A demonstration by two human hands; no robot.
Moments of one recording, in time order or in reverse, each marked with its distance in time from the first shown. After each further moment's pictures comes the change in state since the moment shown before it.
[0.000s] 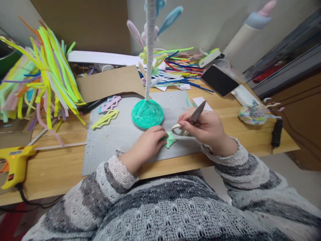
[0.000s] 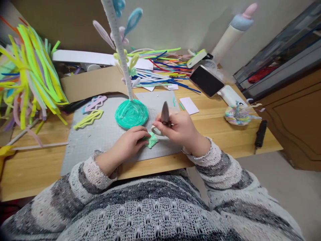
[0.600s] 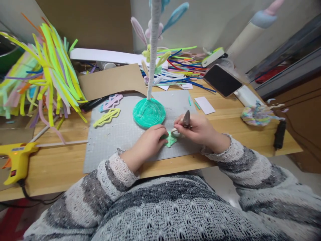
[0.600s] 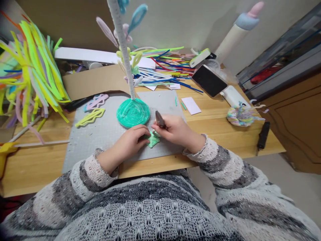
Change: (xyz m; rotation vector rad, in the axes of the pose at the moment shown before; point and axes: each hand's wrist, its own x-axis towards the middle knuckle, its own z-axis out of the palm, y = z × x) left_hand 0.000 -0.001 0.000 -0.066 0.002 -0.058; right_hand -0.001 0.021 0.010 -0.065 -0.162 -0.054
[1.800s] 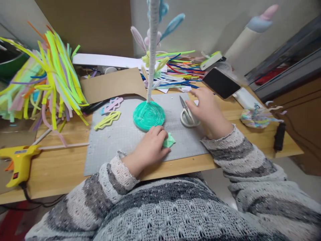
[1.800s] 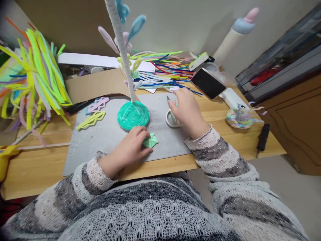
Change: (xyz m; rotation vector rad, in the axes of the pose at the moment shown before) left_hand -0.005 0.019 -0.003 0.260 -0.053 -0.040; right_hand 0.040 0.050 -0.033 -0.476 0.259 0.280
